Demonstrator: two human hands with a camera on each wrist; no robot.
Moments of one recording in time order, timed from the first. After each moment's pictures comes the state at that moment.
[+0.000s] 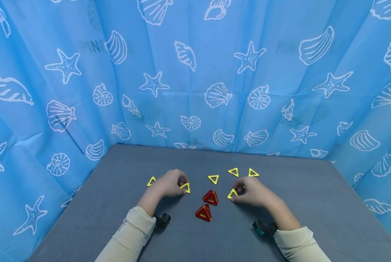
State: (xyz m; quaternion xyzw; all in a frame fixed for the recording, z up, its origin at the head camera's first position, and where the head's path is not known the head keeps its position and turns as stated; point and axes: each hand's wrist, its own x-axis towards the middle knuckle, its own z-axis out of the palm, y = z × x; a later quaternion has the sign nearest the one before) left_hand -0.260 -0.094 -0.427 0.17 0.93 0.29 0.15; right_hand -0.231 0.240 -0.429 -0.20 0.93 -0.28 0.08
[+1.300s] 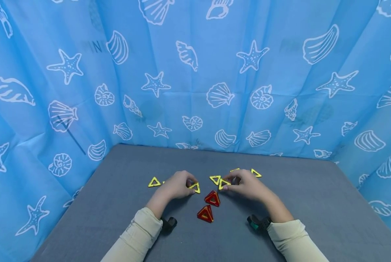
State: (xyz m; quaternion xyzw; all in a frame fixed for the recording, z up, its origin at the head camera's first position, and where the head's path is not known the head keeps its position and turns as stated) left_hand -0.261 -0.073 -0.430 0.16 0.93 0.30 0.16; right_hand -0.256 0.223 -0.431 -0.25 0.90 -0.34 0.05
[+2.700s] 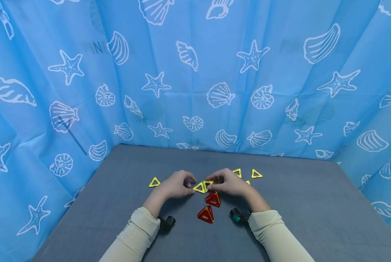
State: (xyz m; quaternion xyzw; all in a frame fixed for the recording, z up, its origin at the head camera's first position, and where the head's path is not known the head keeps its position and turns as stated) left_hand -0.264 -0.084 -0.431 0.19 0.91 0.33 0.15; right_hand -0.284 0.180 -0.449 -0.28 0.86 -0.41 0.14
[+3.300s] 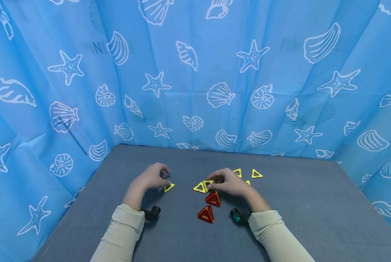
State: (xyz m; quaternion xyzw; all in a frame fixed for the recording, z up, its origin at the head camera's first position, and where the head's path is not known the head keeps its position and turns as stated) left_hand -0.274 -0.152 -0.415 0.11 0.94 0.31 0.13; right_hand -0.283 0.181 -0.451 -0.28 0.86 -0.41 0.13
